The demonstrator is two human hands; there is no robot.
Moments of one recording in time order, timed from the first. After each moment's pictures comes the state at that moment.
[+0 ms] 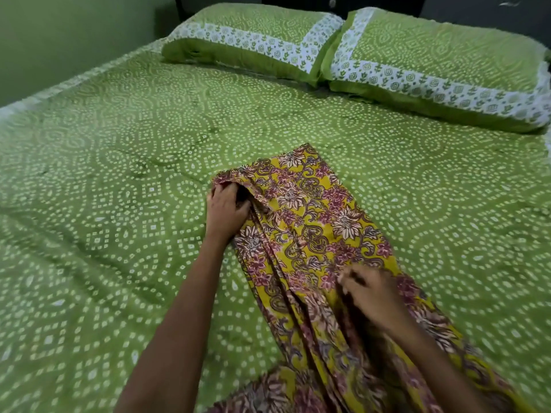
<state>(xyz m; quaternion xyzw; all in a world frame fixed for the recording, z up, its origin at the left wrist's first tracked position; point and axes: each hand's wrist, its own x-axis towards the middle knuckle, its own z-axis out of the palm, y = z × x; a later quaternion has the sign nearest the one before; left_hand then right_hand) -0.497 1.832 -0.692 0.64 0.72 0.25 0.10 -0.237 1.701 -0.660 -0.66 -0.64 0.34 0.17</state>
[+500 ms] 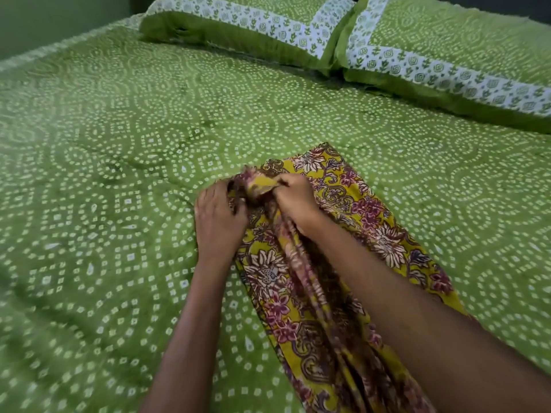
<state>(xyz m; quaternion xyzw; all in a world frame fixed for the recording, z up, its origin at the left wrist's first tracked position) -0.519 1.860 -0.710 0.58 0.72 0.36 0.10 -0.393 1.902 -0.674 -0.62 -0.56 0.42 0.35</state>
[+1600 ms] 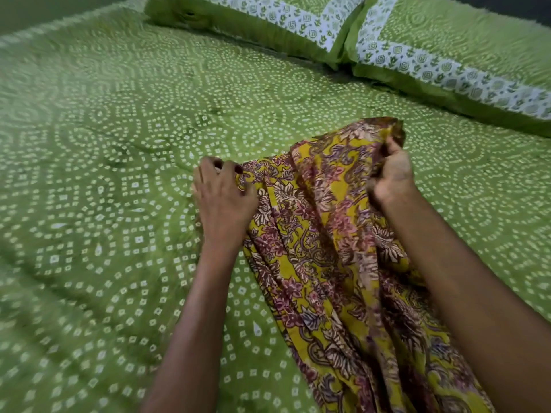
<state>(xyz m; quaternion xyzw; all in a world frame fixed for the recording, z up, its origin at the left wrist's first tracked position) -0.517 1.854 -0.687 0.57 0.73 0.38 0.06 -0.319 1.897 -0.617 -0.44 -0.16 0.62 0.63</state>
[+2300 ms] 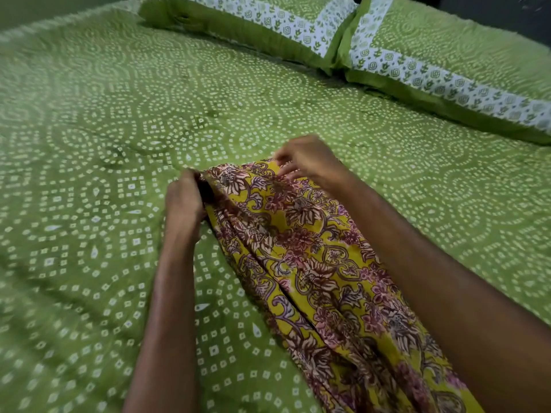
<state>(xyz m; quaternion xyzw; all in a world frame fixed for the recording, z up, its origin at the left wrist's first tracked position) -0.559 1.855 -0.668 0.29 0.69 0.52 0.41 -0.390 1.911 -0.622 -0.59 -0.62 0.44 0.28</state>
